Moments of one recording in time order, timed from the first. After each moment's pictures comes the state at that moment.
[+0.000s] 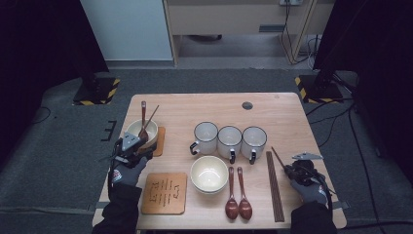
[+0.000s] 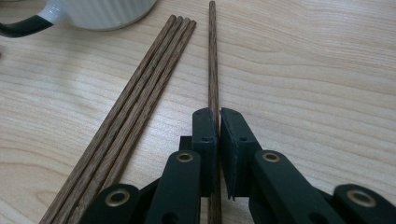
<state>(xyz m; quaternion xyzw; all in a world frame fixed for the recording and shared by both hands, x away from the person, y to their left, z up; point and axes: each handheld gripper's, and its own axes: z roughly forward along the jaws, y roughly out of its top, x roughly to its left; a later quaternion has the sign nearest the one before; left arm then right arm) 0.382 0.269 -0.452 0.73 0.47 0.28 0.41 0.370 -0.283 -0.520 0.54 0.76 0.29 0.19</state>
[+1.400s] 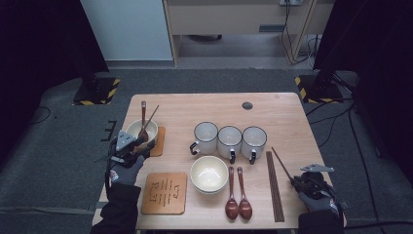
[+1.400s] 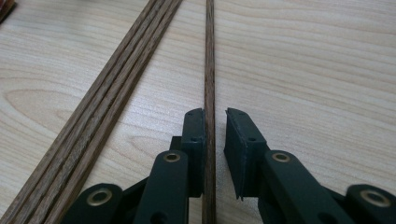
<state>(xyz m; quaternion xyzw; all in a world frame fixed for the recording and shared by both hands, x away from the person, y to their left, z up) 0.377 0.275 -0.443 0.71 0.48 0.28 0.44 0.331 -0.300 -0.518 0.55 0.77 0.28 0.18</state>
